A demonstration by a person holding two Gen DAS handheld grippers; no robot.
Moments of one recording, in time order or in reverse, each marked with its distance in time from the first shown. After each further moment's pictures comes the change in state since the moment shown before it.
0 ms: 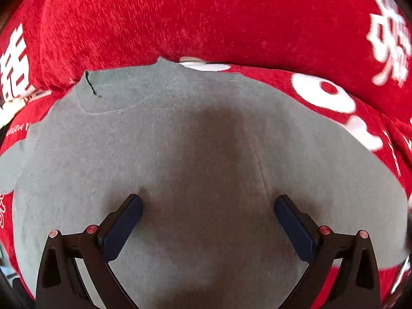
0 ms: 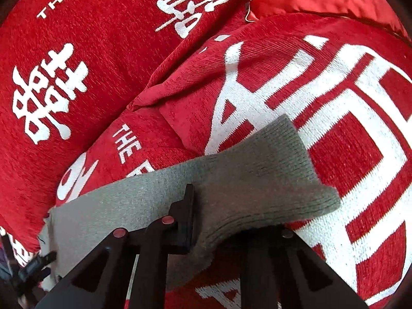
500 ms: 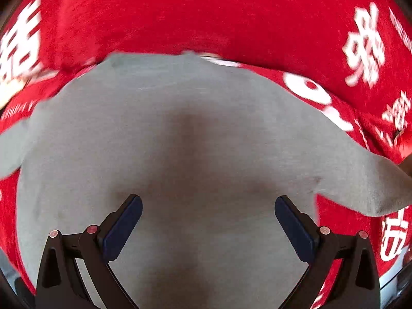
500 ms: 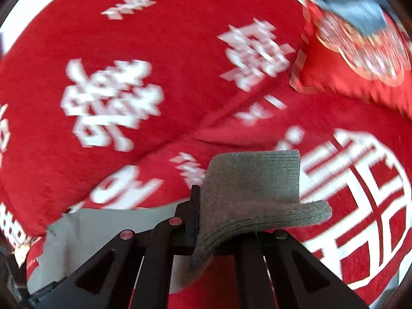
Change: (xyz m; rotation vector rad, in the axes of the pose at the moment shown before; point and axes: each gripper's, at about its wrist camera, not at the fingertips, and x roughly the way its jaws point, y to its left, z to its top) left arm -0.055 0.076 -0.038 -0.058 0.039 -0.148; right arm -0.089 0.114 0.018 -0.211 -0.138 0.031
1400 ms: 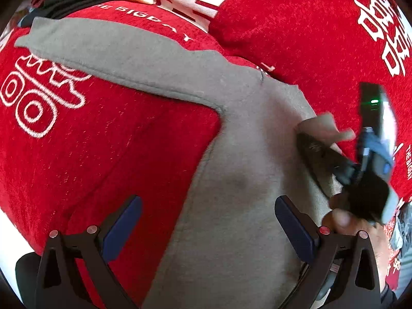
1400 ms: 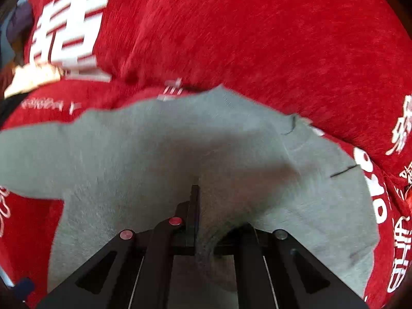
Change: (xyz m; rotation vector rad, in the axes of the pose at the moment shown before) left arm -0.037 0.322 -0.083 -0.458 -0.106 -0.156; right arm 0.065 0.483 -0.296 -0.817 0.232 0.051
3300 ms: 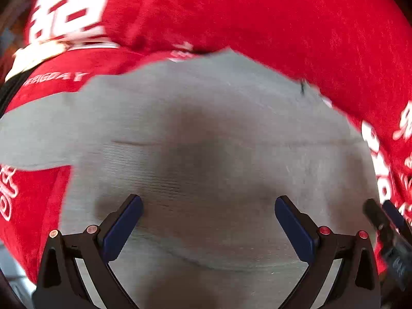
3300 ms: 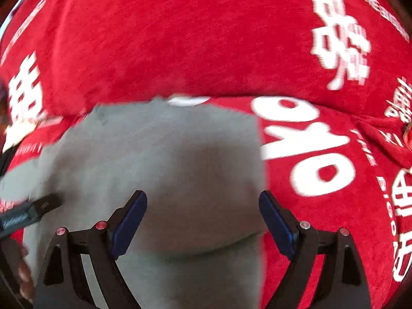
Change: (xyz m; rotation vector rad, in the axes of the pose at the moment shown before) left arm 0.099 -0.194 0.022 0.365 0.076 0.256; right arm -0.049 -0.210 -0.067 0.250 -0.023 0.092
